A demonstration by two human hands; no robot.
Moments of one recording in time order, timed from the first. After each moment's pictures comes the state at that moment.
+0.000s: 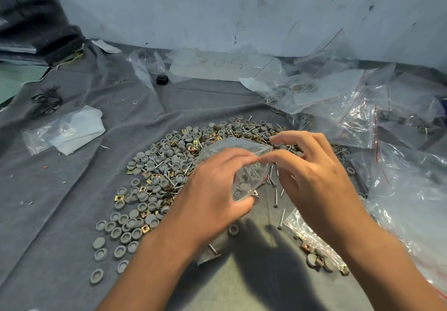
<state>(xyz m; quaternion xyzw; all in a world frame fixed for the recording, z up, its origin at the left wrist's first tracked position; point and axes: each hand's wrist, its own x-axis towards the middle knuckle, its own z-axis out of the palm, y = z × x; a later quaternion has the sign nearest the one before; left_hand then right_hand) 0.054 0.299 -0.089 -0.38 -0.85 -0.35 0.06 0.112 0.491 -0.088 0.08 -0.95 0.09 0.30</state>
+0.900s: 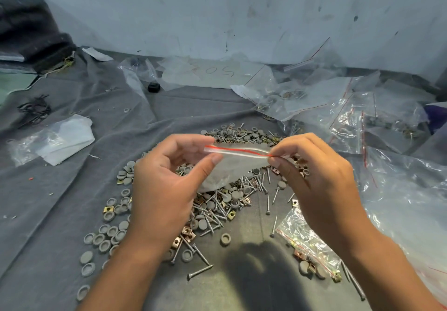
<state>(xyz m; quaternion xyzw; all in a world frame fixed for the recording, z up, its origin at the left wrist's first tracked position) 0.046 0.284 -0.074 -0.23 -0.70 -0.67 0.14 0.116 0.489 -0.066 0.06 -0.90 0.27 0.35</state>
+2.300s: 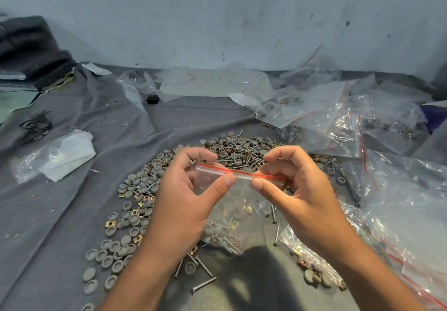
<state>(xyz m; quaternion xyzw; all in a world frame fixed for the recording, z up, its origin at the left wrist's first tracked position) 0.046 0.292 -0.078 -0.22 -0.65 -0.73 -0.05 0.112 0.476 -0.081 0.01 -0.77 0.60 0.20</state>
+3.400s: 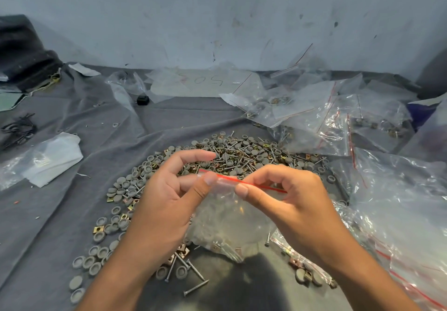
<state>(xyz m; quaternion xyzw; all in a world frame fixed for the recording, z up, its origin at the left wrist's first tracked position) 0.047 0.284 -0.073 -0.26 -0.64 -0.71 -0.11 0.124 0.470 -0.064 0.00 -0.85 0.49 0.18</state>
